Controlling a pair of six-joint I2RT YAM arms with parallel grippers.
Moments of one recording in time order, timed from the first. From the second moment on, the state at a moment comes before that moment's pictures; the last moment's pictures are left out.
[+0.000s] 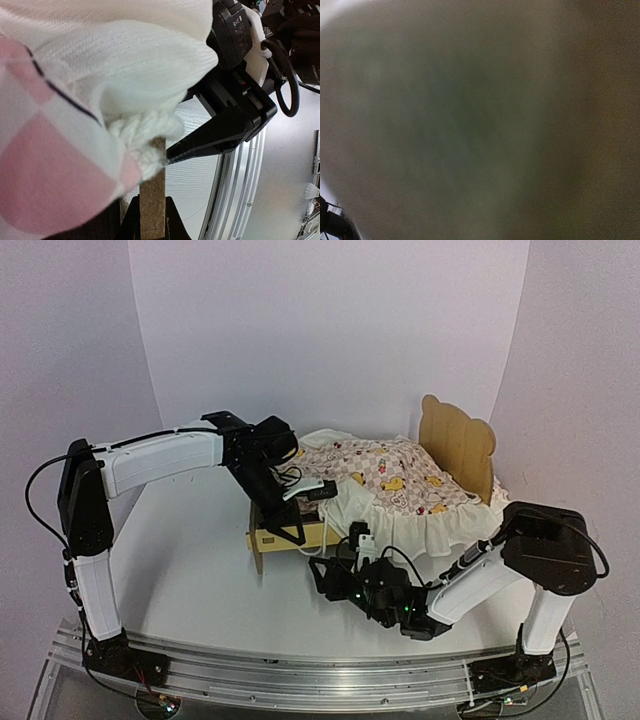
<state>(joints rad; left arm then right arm) -0.82 1.91 1.72 -1.07 0.56 0.47 1.22 1.88 0.66 0.93 0.51 0.75</state>
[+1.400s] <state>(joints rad) -0.77 1.95 1.77 -1.04 0.57 0.48 1.19 1.72 0.78 0.49 0.37 0.89</state>
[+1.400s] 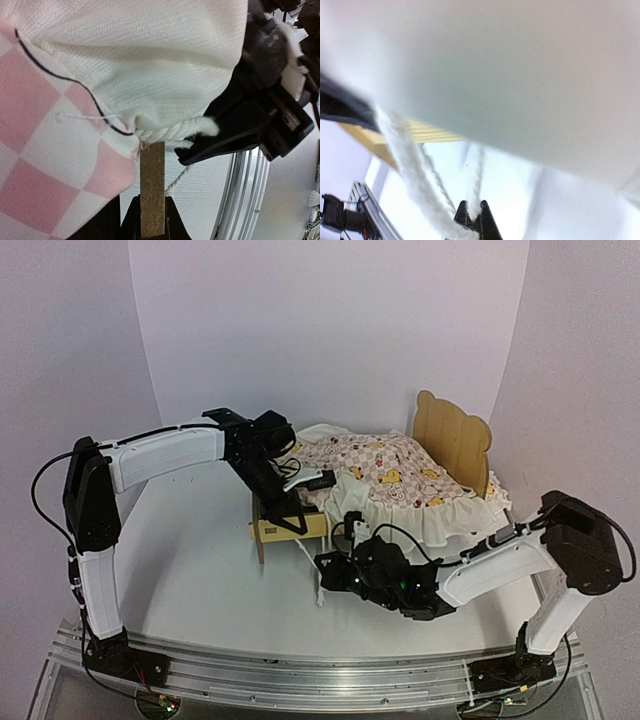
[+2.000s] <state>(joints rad) -0.73 1.93 1.51 -0.84 0.62 0.64 1.18 1.78 0.96 0.10 0.26 0.74</state>
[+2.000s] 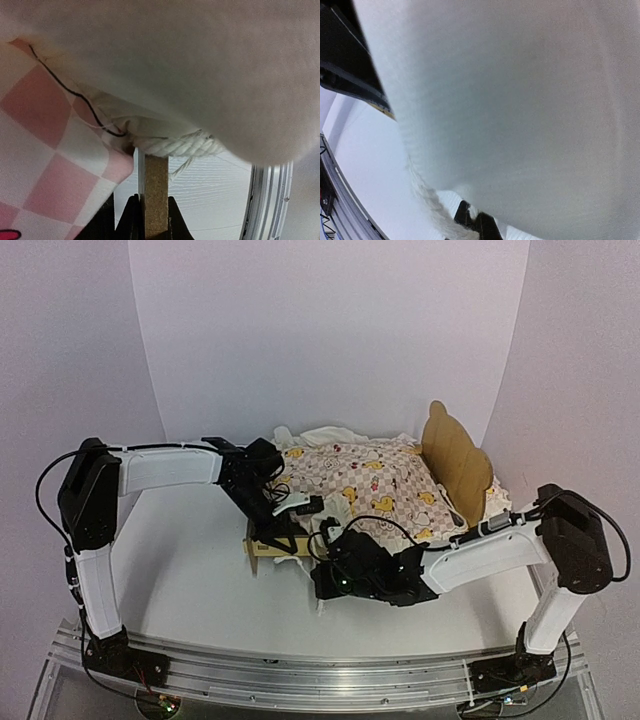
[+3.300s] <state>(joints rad) -0.67 1.91 1.58 -0.71 0.74 1.00 1.16 1.90 0.96 0.13 0.07 0.79</state>
